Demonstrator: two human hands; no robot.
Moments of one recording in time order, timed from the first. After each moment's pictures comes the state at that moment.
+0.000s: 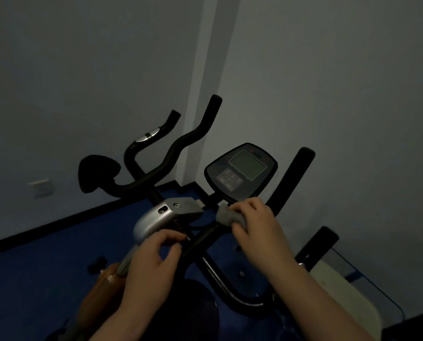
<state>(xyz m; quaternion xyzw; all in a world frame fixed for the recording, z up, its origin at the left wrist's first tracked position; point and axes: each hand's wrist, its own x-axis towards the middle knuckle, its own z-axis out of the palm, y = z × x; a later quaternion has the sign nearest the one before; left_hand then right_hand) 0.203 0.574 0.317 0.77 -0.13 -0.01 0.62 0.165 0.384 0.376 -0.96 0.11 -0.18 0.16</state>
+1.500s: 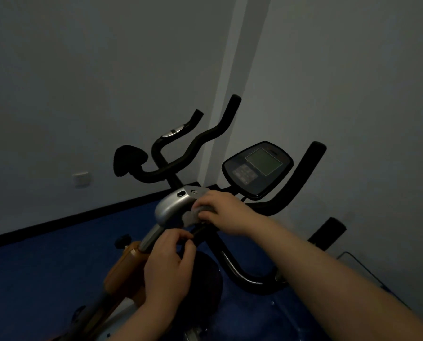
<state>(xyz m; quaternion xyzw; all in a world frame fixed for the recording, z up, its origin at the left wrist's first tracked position) 0.157 0.568 0.293 0.84 -0.07 0.11 0.53 0.215 0.412 0.375 -0.98 -0.13 0.04 0.16</state>
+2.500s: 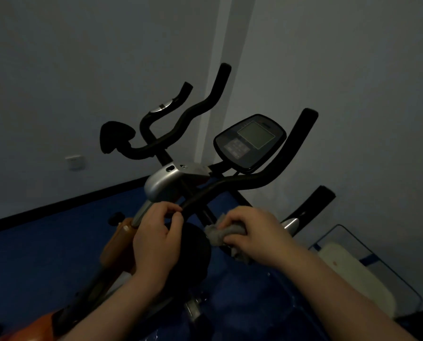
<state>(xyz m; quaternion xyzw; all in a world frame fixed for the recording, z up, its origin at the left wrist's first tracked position) 0.154 0.565 0.294 0.82 -0.07 0.13 0.54 0.107 0.380 0.359 -0.97 0.01 0.03 0.25</state>
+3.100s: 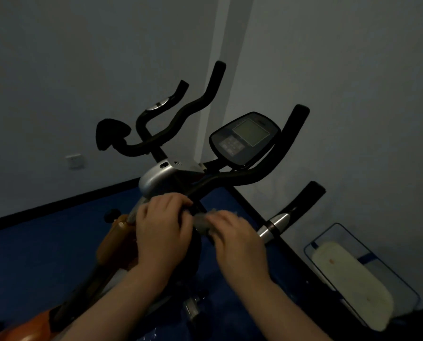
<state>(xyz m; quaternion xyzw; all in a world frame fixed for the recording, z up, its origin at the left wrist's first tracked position) 0.149 0.551 0.301 0.88 -0.19 0.23 0.36 0.079 0.415 0.314 -0.96 0.01 -0.21 0.19</state>
